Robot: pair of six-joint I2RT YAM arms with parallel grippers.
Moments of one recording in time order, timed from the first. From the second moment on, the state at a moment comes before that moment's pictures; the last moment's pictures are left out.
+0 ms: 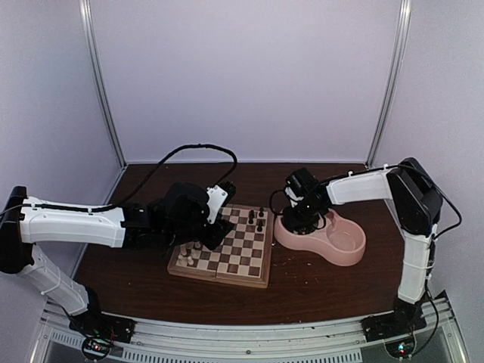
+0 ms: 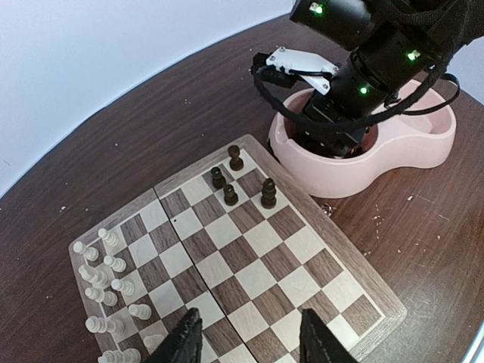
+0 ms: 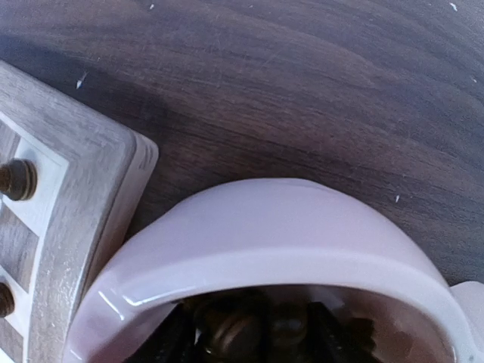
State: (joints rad) left arm -1.08 1.45 0.96 -0.11 -0.33 -0.14; right arm 0.60 1.98 1.28 -0.39 0.09 0.29
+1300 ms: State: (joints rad) left arm -1.08 1.44 0.96 -0.11 -0.32 -0.14; right arm 0.61 1.74 1.06 -0.21 0.06 0.29
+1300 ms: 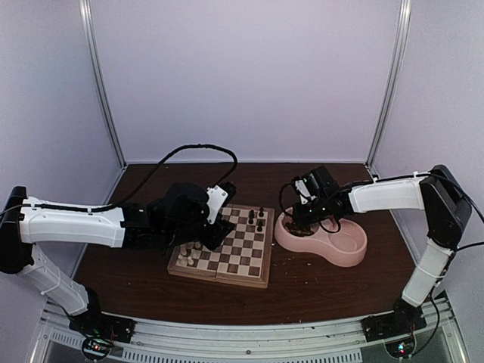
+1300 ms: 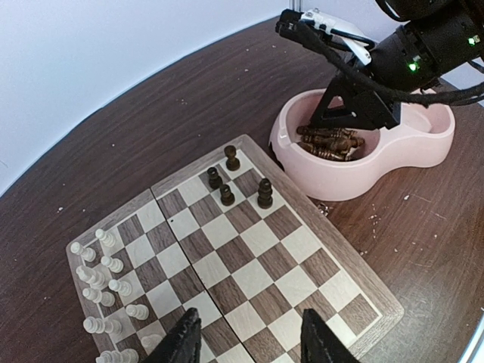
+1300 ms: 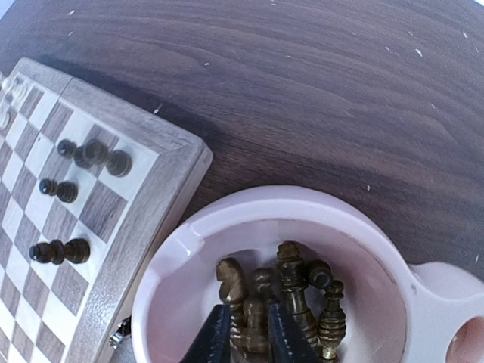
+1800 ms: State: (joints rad) left arm -1.08 1.44 0.96 -0.11 -0.32 -0.14; right arm 0.61 1.74 1.06 -0.22 0.05 0.28
